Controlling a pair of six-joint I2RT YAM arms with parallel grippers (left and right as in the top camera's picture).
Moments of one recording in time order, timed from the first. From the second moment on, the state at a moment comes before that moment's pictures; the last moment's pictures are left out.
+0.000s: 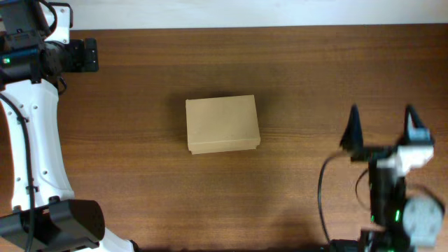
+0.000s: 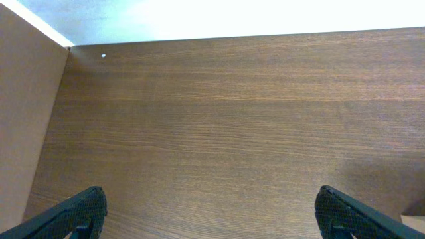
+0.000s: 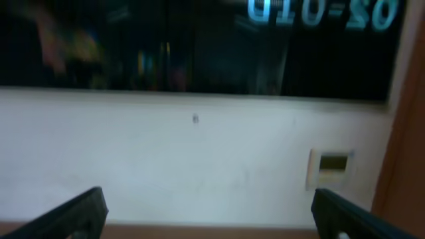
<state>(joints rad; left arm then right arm) 0.23 1.76 1.93 -0.97 -0.03 0.23 -0.10 0.37 0.47 0.20 -0.07 -0.03</state>
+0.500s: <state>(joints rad) 0.23 1.76 1.93 -0.97 -0.03 0.23 -0.10 0.01 0.34 0.22 -0.06 -0.03</state>
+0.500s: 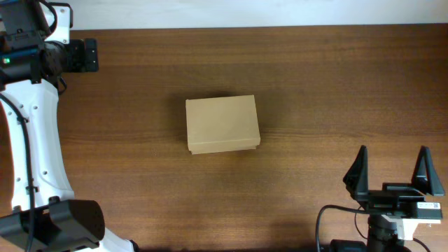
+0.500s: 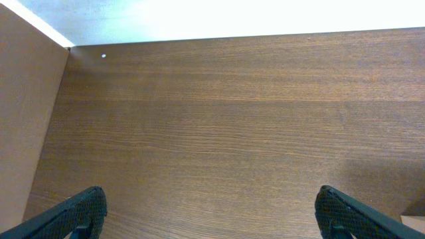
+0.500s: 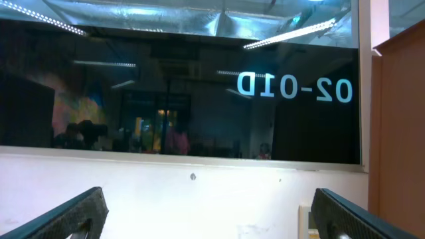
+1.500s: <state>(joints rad) 0.23 1.76 1.93 -0.97 -0.03 0.23 -0.10 0.01 0.02 0.17 -0.06 -0.03</state>
